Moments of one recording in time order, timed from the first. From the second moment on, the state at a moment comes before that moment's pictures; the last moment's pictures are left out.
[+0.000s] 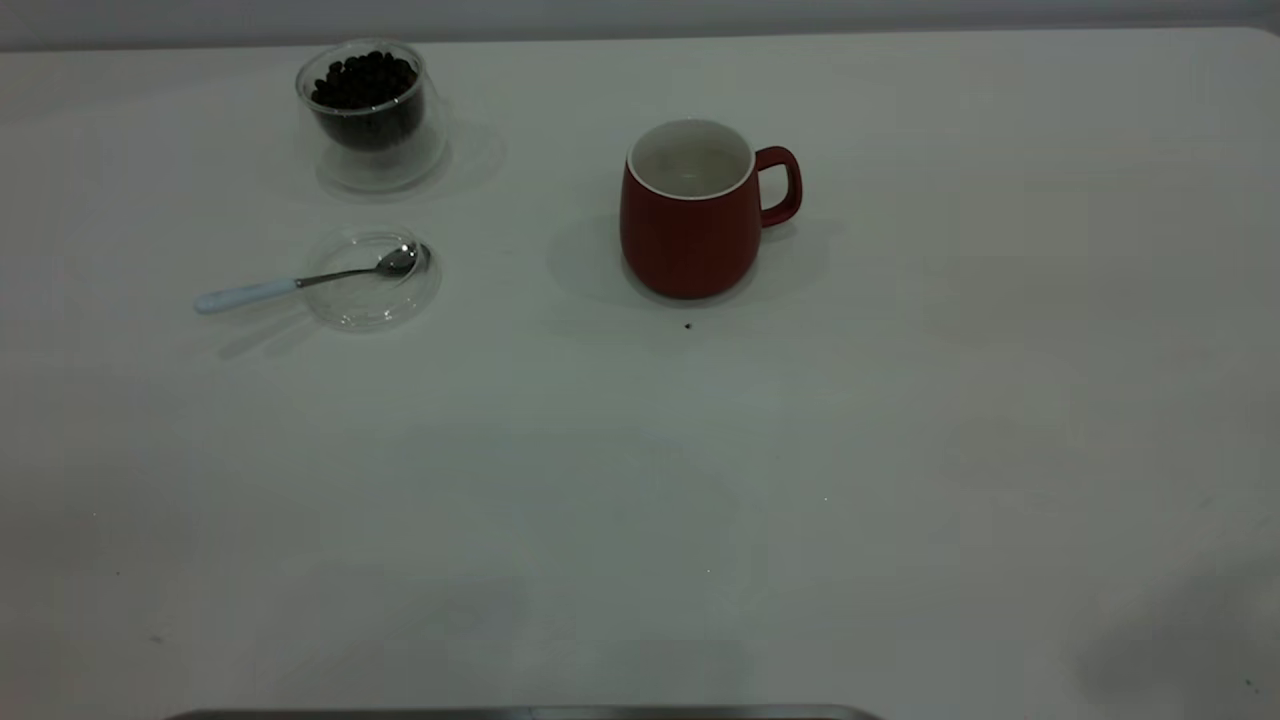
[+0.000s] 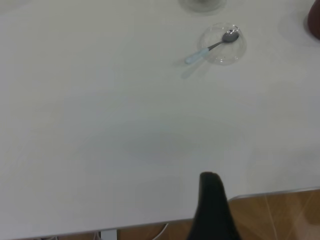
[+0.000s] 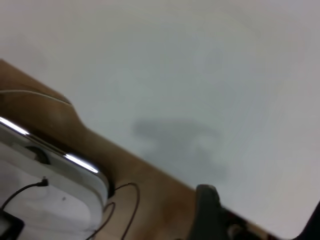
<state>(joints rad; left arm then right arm) -0.01 -0.02 -0.49 -0.06 1.14 0.08 0.40 0.88 -0.91 -0.04 1.23 -0.14</state>
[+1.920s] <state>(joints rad) -0.01 -0.02 -0.49 -0.06 1.14 0.08 0.00 -0.02 -0.47 0.03 1.13 -0.10</state>
